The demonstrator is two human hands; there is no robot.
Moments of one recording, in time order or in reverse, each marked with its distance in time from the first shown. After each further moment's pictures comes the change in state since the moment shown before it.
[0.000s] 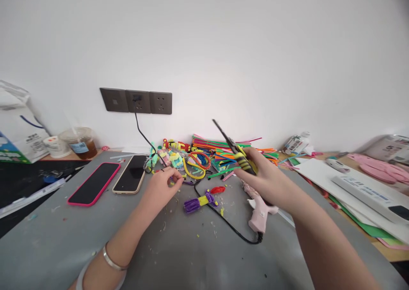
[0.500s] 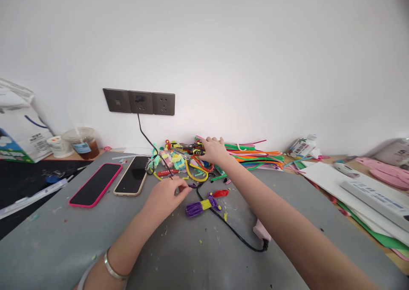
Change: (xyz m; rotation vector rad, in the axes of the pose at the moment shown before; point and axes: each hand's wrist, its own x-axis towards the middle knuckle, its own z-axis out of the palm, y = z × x) left_hand -0.006 0.005 0.006 0.146 -0.202 -0.033; right_hand 0.141 -0.005 0.094 -0.691 -0.088 -0.242
